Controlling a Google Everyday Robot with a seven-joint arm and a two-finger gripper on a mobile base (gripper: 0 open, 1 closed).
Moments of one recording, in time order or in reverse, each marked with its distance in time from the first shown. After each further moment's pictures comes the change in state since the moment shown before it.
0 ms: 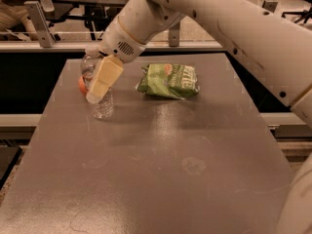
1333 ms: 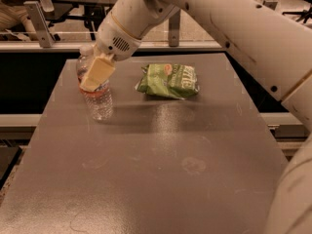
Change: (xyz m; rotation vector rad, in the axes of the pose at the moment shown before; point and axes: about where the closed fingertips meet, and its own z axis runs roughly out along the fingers) arm -0.013 0.014 0.000 -0.066 0.024 -0.028
